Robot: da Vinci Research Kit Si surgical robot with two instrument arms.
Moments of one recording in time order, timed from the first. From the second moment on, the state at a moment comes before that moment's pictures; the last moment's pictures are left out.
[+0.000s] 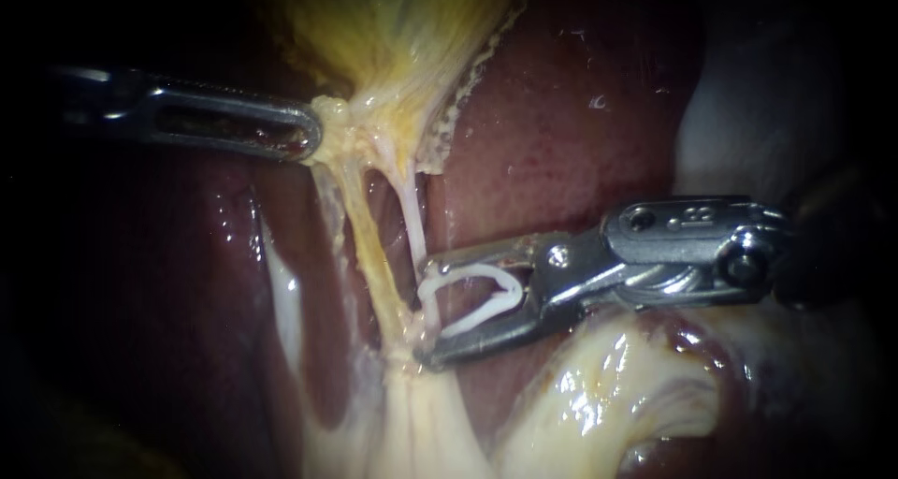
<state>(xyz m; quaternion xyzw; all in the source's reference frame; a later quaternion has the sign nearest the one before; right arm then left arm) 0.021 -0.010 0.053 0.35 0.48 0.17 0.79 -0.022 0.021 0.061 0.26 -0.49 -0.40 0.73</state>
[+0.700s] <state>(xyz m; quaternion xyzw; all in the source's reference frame) 0.022 -0.011 0.058 0.35 0.48 0.17 0.79 -0.022 0.021 0.061 0.26 -0.48 -0.40 0.73</state>
